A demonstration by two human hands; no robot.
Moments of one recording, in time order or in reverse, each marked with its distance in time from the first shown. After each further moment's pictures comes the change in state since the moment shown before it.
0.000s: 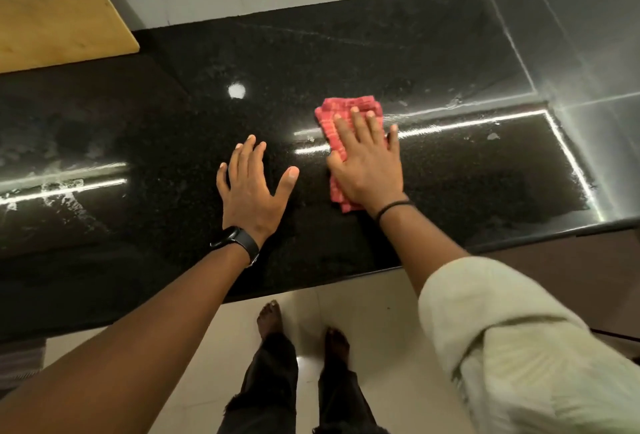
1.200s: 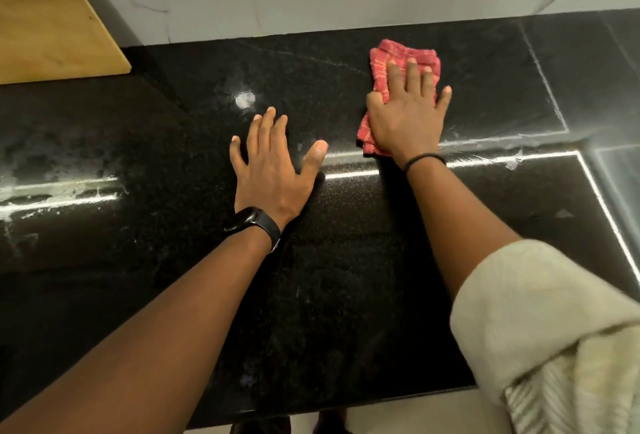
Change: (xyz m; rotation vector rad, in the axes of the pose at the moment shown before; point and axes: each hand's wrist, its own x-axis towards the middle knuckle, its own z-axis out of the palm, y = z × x) left_hand 0.140 0.021 0.027 0.073 0.032 0.011; right_hand 0.197 0.014 -0.015 0.075 0.101 0.248
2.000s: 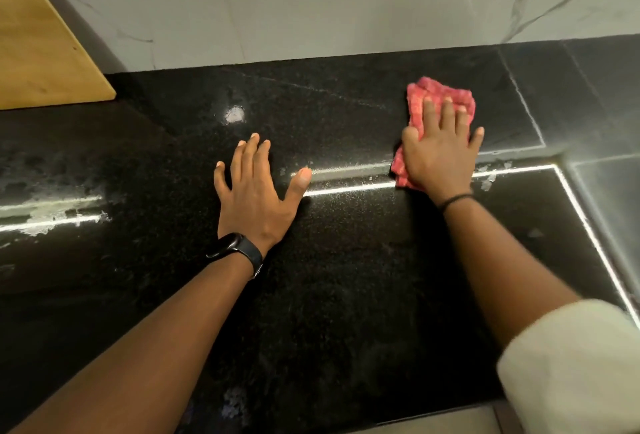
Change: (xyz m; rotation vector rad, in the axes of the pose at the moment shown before) left_hand 0.000 -0.002 -0.002 -0.004 -0.030 -0.002; right_hand -0.011 0.073 -0.023 -0.033 0.011 0.113
